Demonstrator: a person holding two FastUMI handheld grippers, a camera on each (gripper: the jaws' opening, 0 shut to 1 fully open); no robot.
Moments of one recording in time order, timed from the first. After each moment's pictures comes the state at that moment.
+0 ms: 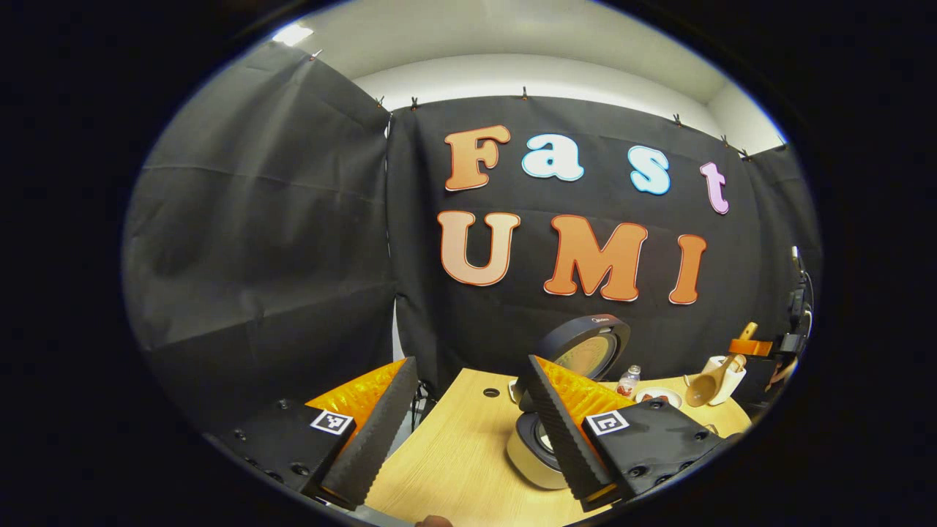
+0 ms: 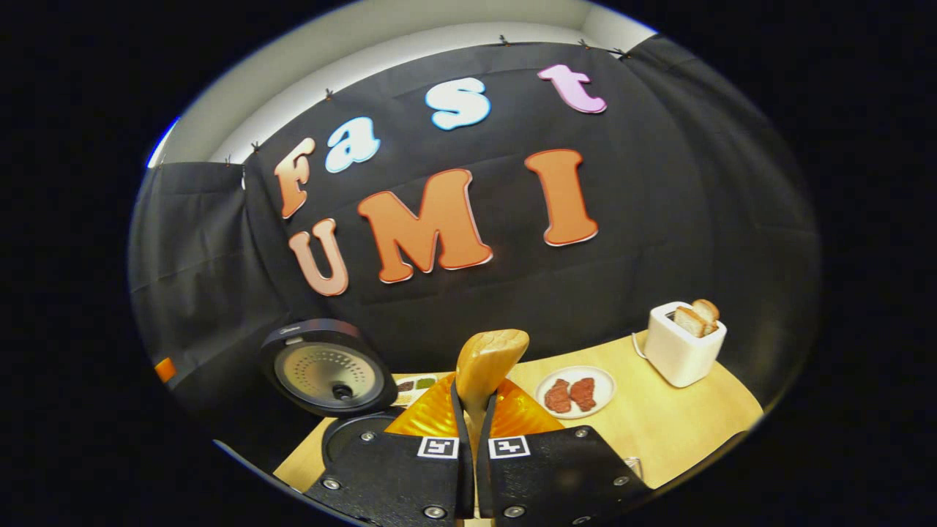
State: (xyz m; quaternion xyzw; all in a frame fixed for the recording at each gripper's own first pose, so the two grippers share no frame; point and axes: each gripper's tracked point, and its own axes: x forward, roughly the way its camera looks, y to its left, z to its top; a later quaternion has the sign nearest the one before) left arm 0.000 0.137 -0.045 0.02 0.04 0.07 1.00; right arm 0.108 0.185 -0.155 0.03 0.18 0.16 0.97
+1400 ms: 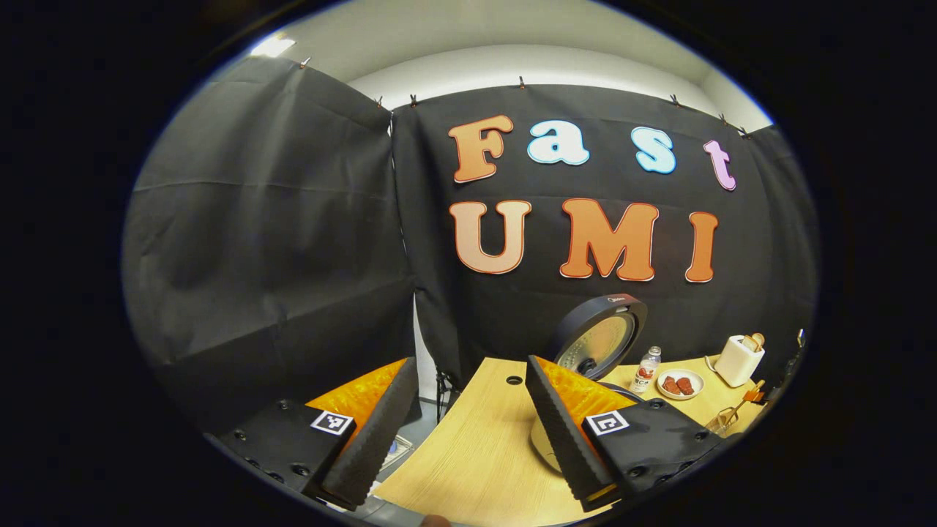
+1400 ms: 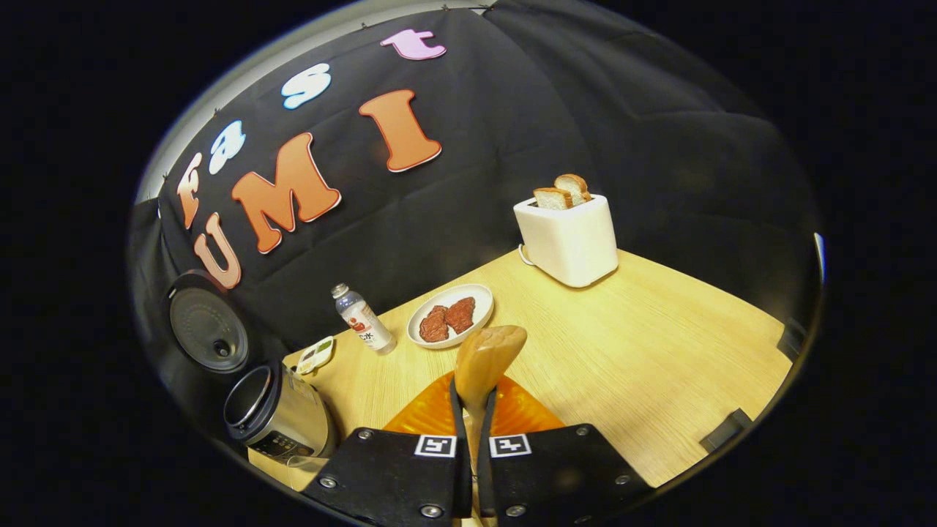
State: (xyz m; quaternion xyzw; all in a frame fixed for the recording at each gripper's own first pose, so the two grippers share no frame) left arm -0.016 0.147 -0.057 0.05 0.07 0.10 0.99; right arm 0.094 0.007 -0.344 0.11 0.27 0.02 0.96
